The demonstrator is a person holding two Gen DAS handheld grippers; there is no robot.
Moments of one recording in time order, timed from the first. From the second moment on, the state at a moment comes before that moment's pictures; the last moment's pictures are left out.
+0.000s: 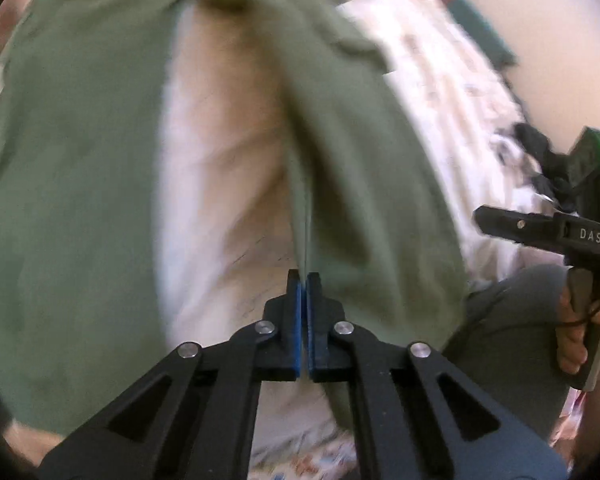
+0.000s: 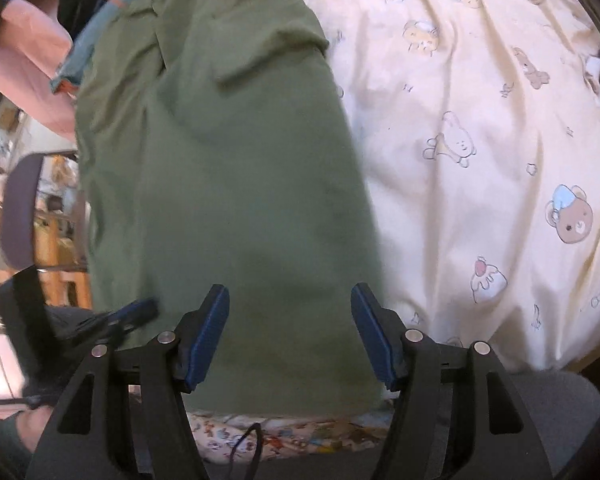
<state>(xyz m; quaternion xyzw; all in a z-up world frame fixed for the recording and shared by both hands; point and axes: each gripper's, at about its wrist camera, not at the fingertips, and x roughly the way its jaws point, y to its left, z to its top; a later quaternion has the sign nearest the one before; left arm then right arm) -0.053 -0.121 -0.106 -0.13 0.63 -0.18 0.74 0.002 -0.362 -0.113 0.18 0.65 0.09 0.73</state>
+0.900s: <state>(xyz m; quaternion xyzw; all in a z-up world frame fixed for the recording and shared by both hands) -0.002 -0.155 -0.171 -0.01 0.68 -0.12 0.73 0.036 -0.293 -0.187 0.08 0.71 0.09 0.69</state>
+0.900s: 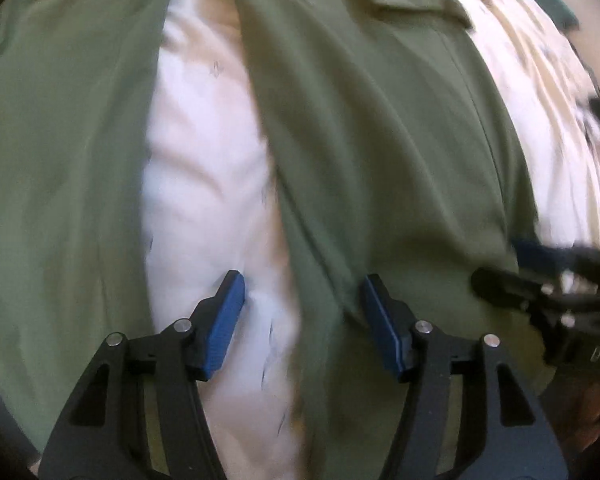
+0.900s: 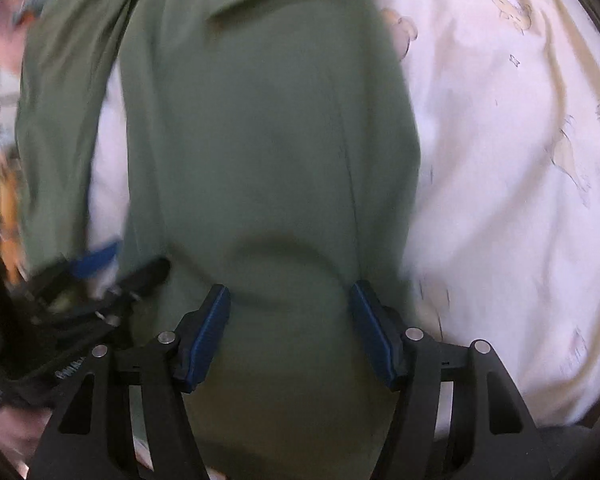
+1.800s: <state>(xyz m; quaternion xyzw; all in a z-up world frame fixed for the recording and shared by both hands) -0.049 0.028 -0.023 -0.05 0.55 0.01 0.83 -0.031 -0.308 -0.067 0.25 0.46 0.17 0.83</state>
